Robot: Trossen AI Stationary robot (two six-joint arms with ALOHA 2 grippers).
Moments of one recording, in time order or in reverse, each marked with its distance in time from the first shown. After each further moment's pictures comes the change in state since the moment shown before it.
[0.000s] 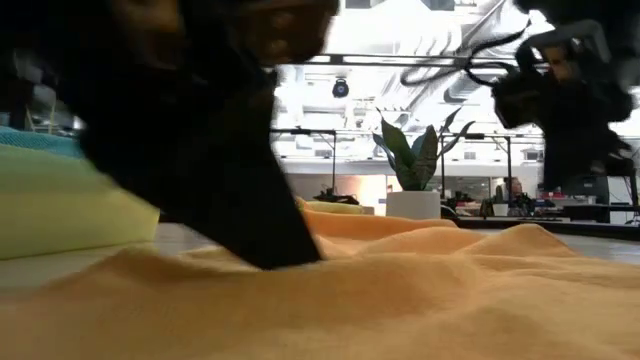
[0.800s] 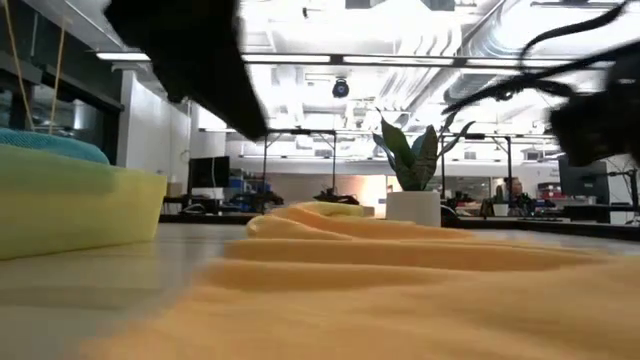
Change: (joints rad) left arm 0.030 -0.279 -0.015 -0.370 -0.007 0.056; right arm 0.323 0.312 0.111 0.017 0.060 0.356
